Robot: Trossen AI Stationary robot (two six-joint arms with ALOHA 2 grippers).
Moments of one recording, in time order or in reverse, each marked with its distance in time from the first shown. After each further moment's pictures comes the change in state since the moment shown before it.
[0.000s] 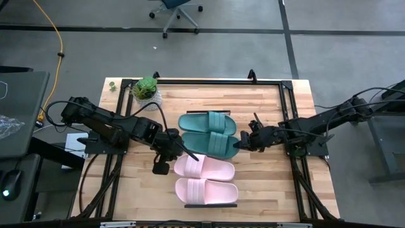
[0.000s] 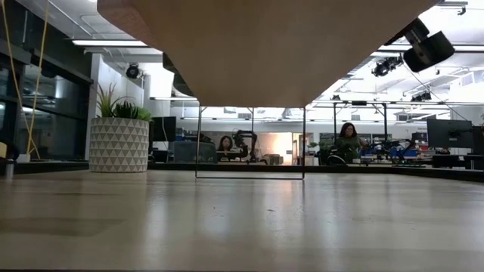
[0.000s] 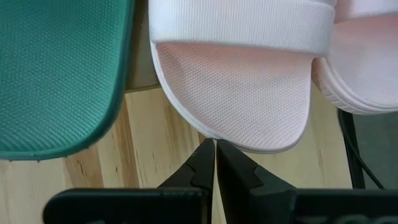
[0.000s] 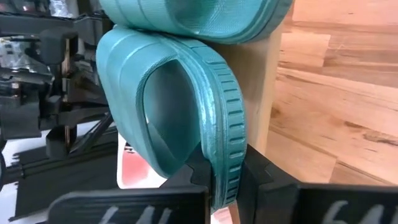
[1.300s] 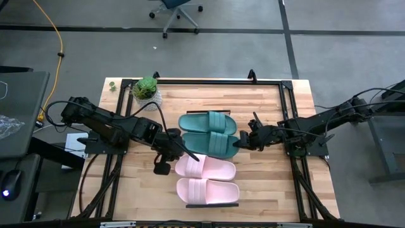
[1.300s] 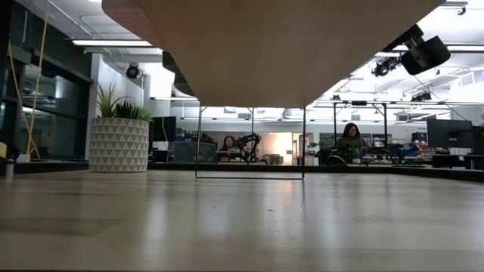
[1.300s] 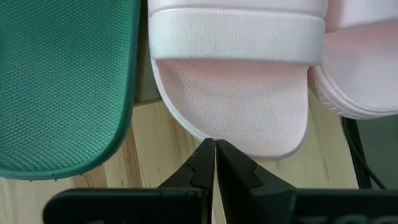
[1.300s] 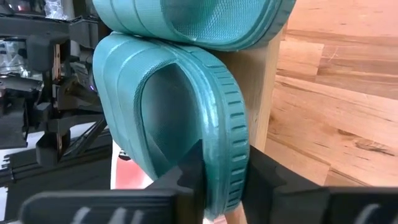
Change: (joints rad) left arm 0.000 0.000 0.000 0.040 -0.021 0.026; right arm -0.019 0.009 -0.001 -0.006 -0.006 -0.028
